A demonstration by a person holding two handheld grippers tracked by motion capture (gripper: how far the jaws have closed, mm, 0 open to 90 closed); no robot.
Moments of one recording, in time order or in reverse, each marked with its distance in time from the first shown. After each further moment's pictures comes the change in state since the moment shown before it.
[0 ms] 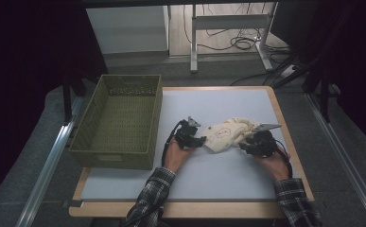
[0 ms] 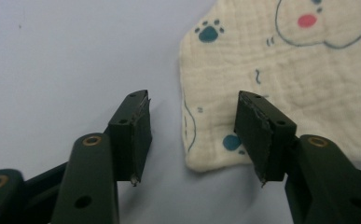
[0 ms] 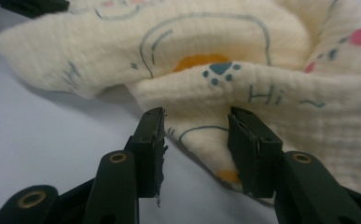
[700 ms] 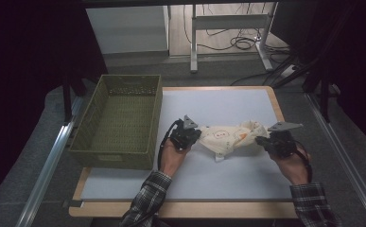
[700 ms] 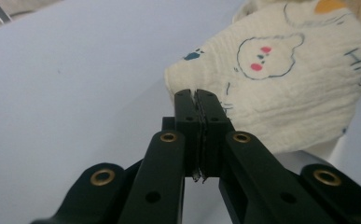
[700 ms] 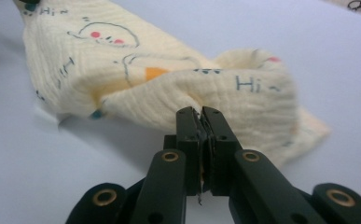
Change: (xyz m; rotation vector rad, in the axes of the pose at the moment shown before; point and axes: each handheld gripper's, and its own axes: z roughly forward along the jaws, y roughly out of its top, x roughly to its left) left arm -0.018 0.009 -0.063 -0.095 0.011 0.064; right arm 0.000 0.007 -0.074 -0.072 -0.072 -0.056
